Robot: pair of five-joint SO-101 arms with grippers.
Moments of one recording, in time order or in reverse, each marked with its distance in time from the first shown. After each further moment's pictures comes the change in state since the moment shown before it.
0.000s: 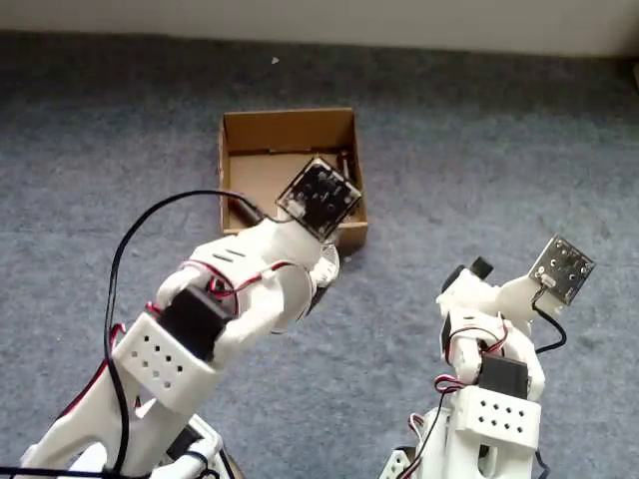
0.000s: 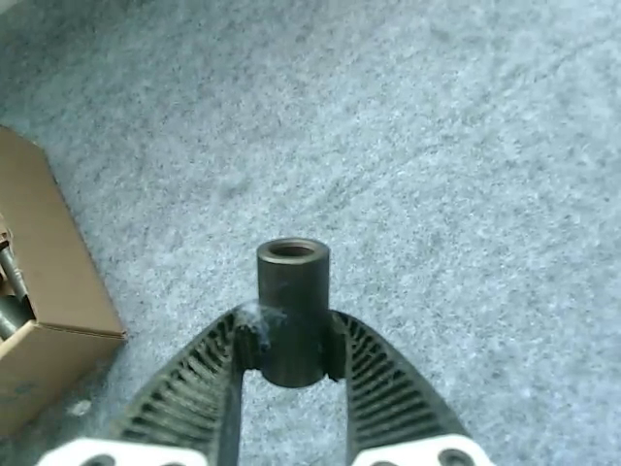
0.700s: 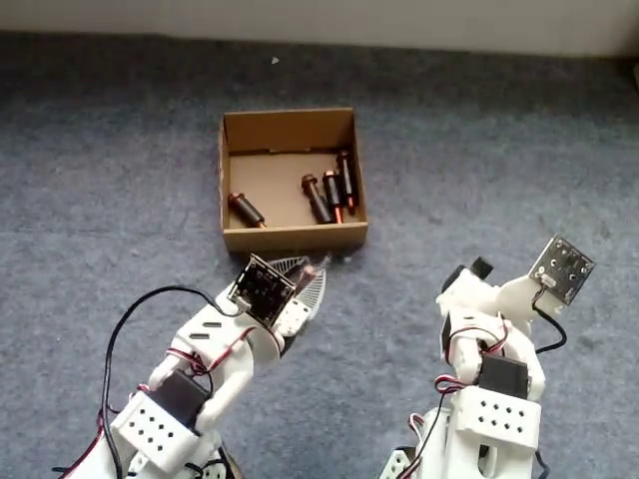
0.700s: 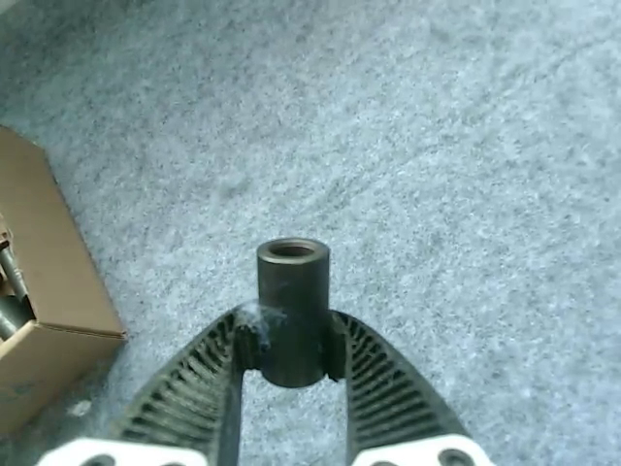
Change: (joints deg) left arm -3.6 -34.1 52.2 -36.6 0.5; right arm 0.0 0.0 0.0 0.0 0.0
